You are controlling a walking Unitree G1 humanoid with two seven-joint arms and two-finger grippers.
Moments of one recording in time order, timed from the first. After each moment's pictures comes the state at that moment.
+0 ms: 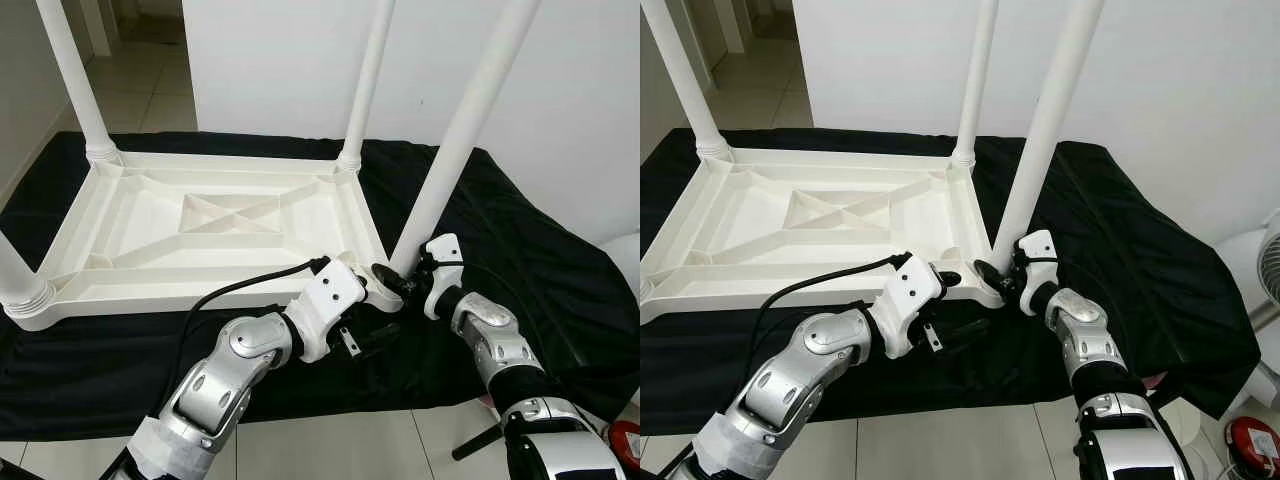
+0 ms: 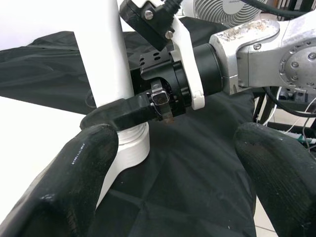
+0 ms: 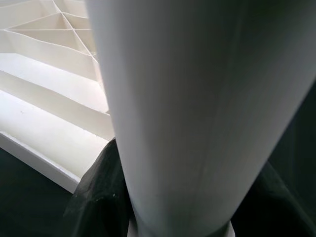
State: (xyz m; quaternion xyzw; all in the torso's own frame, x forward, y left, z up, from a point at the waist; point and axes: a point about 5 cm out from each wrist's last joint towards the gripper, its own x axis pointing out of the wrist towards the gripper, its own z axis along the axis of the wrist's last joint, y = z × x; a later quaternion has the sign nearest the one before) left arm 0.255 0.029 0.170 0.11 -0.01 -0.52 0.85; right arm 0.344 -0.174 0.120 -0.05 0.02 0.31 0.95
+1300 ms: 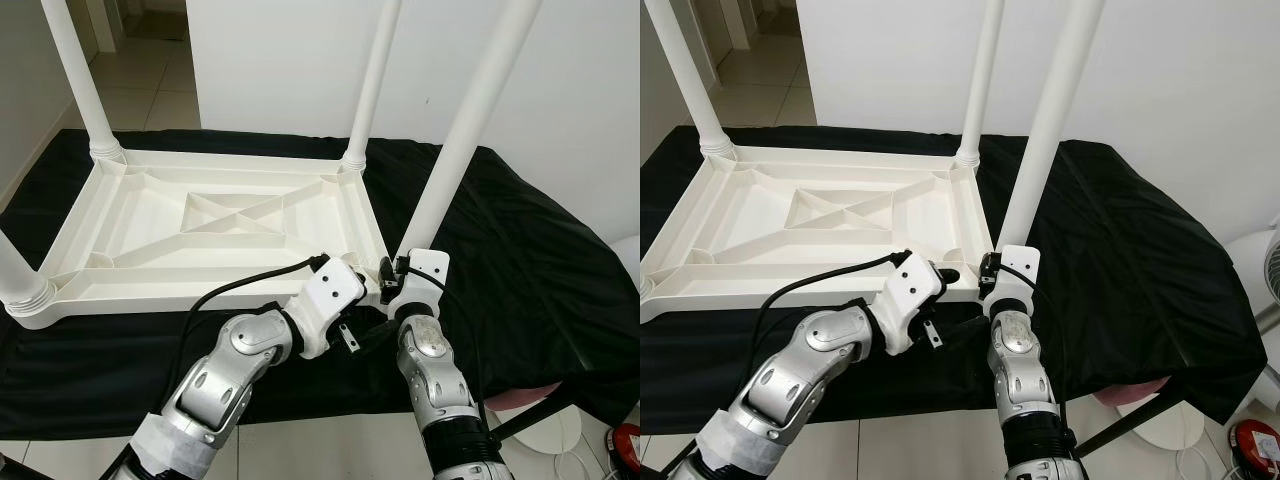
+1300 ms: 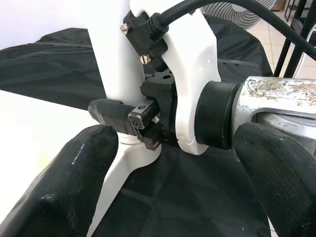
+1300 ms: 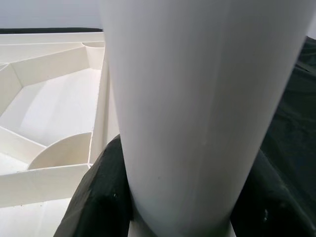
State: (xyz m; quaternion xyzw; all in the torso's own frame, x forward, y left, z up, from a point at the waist) left arm 0.260 0.030 0.169 0.11 -0.02 -0.52 0.85; right arm 0.317 -0.127 0.120 0.03 -0.01 -0.05 1.00
